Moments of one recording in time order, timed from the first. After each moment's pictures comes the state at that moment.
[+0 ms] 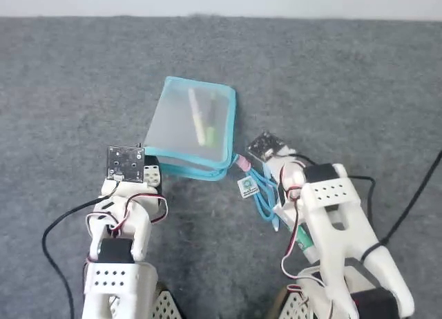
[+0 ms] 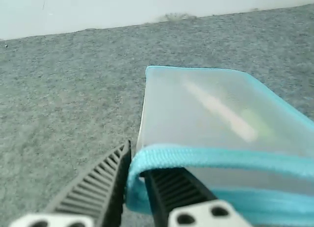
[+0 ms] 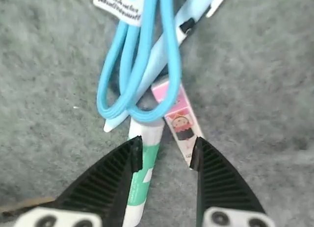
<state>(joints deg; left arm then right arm) -6.0 -82.2 94.5 27.2 -0.7 -14.2 -27.0 55.5 66.5 32.3</state>
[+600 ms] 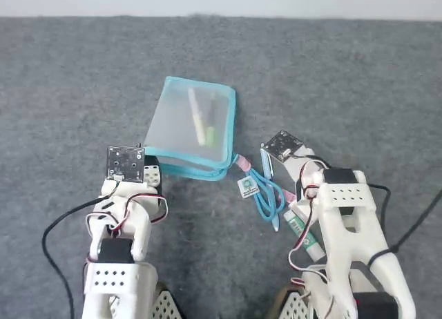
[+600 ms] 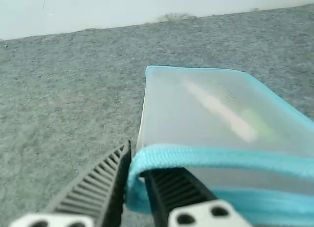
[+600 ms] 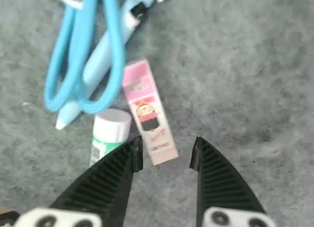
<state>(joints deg) -6.0 -82.2 94.5 27.2 -0.7 -4.4 -28.0 57.8 59.3 40.1</state>
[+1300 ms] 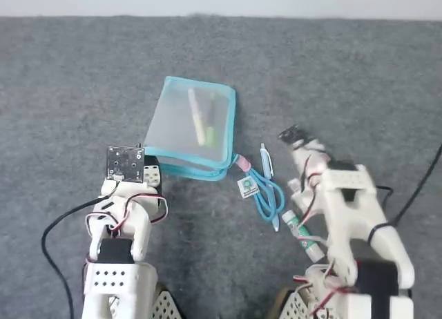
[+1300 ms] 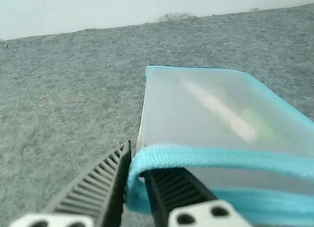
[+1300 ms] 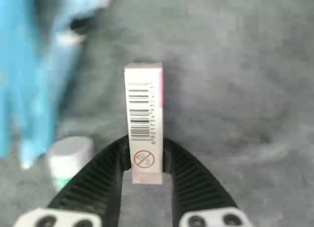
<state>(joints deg) -6.0 -82.2 94.5 27.2 -0.7 2.2 -12.3 52.2 51.9 29.8</state>
